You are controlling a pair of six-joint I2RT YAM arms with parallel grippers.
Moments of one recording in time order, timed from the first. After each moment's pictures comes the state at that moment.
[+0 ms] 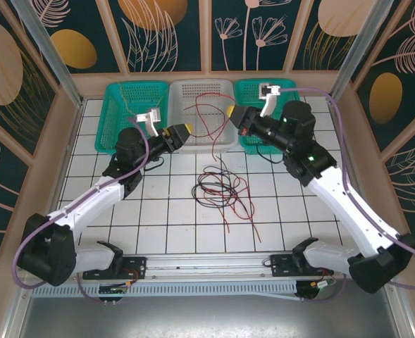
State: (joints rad) left arm -0.44 1.26 0.79 0.41 0.37 -0.83; right arm 0.55 1.19 1.24 -0.11 -0.32 0.67
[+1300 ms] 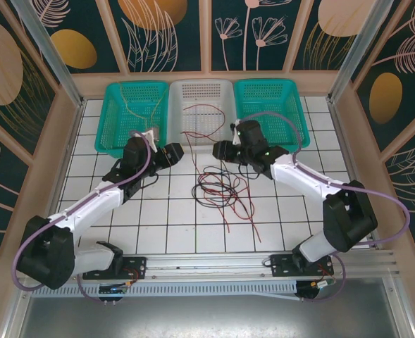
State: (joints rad) left arm -0.44 1.26 0.72 0.09 0.21 -0.77; right arm 0.61 1.51 1.02 -0.23 -0.18 0.62
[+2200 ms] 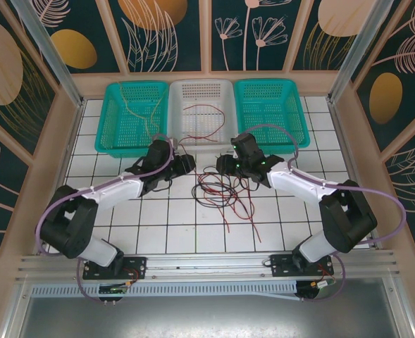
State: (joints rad) left arm -0.54 1.52 0.78 0.06 0.17 -0.81; right arm 0.65 1.50 0.94 -0.25 -0.09 0.65
